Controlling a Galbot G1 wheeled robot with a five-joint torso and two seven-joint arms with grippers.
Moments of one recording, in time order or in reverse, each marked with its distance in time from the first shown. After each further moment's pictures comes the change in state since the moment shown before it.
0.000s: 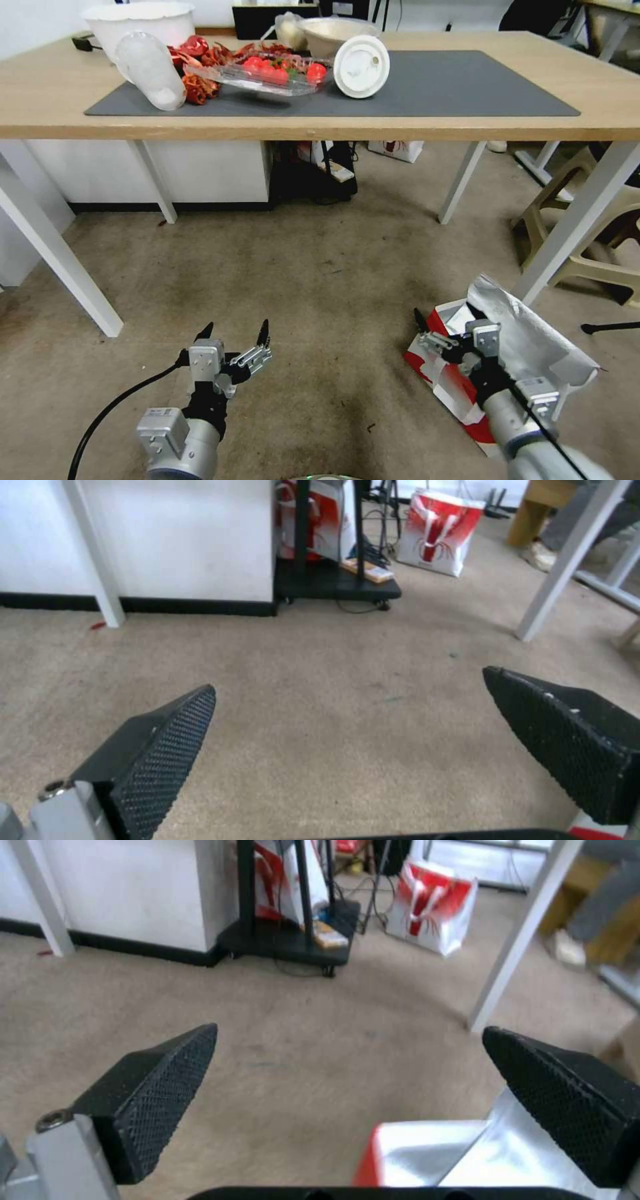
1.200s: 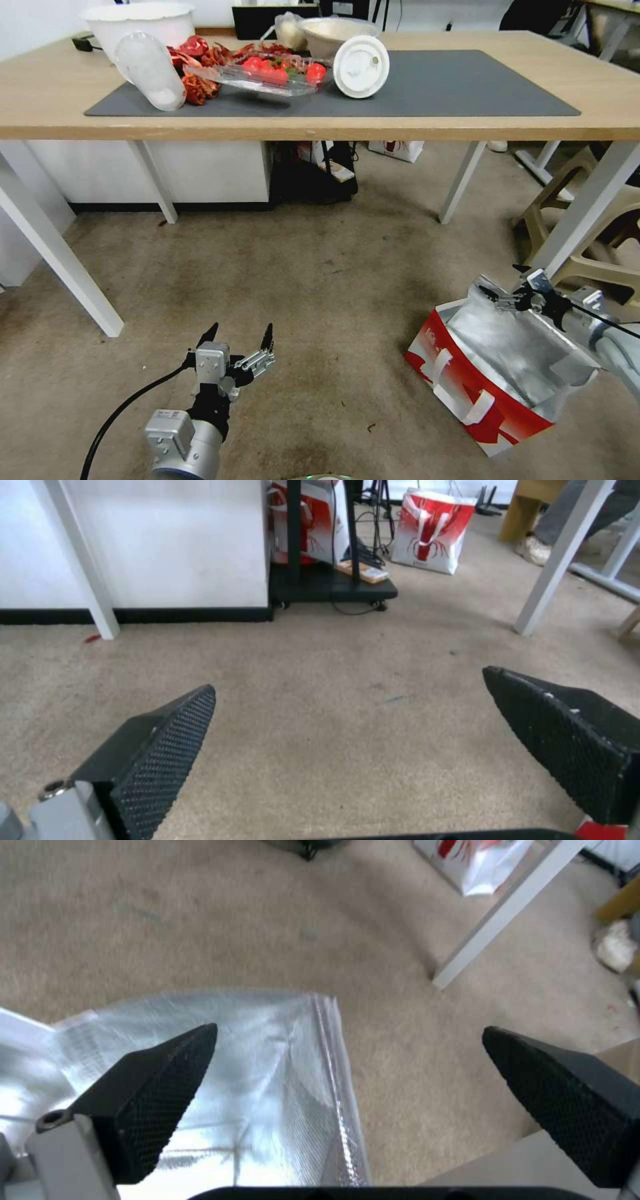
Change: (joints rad) left arm -0.029 0.017 -0.004 0.049 0.016 -0.033 0.017; right arm 0.550 -0.609 -0.167 -0.825 0.172 0.135 -0.312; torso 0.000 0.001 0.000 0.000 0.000
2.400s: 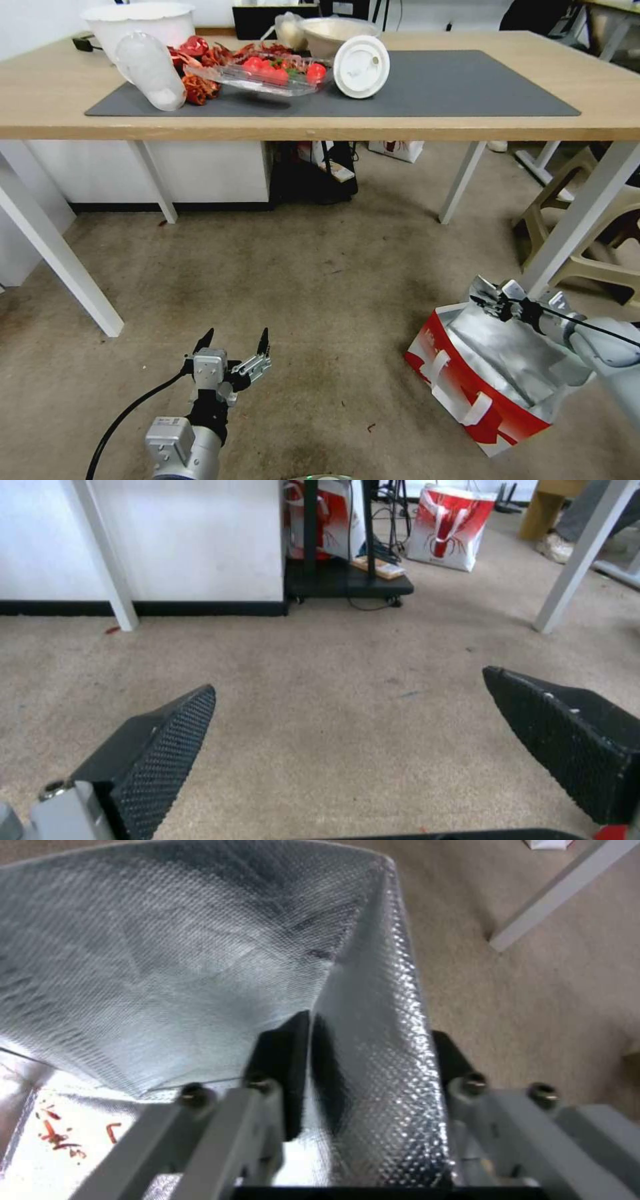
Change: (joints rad) left arm 0.026 -0.011 0.011 0.028 0.022 -0.055 -0.033; right arm 0.126 0.012 -0.169 -0.137 -0.066 0.005 -0.042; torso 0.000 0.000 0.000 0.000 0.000
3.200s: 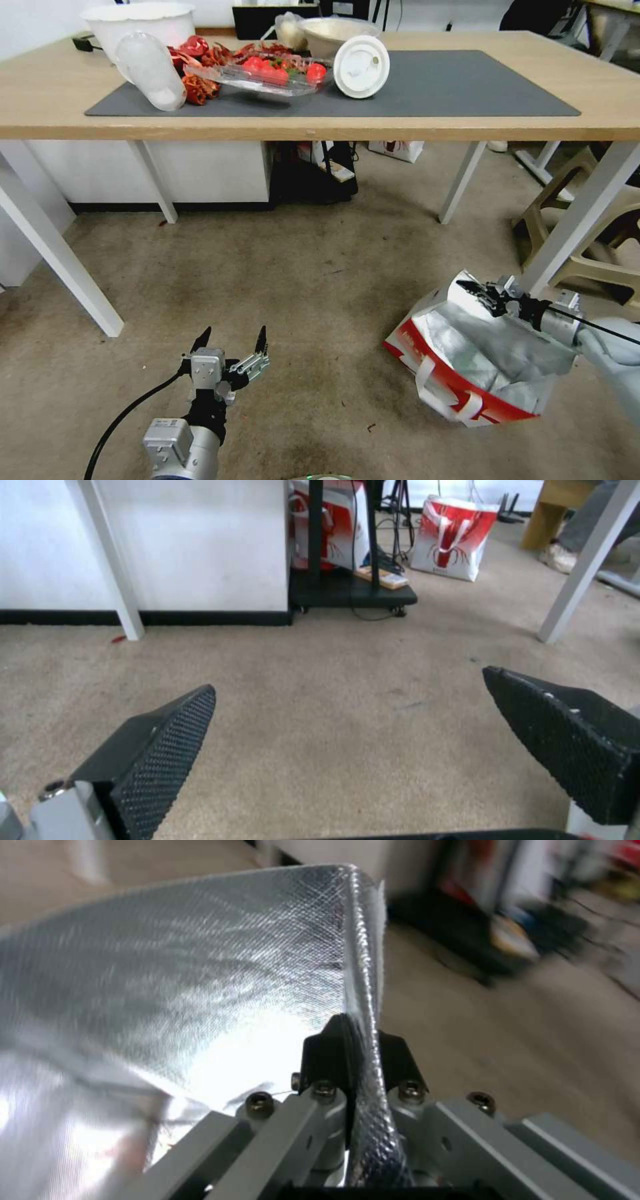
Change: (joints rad) left arm -0.005 0.002 -0.008 -0.007 -0.005 -0.011 -0.005; right arm -0.039 0.003 0.076 0.066 0.246 0.270 -0.411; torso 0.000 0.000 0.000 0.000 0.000
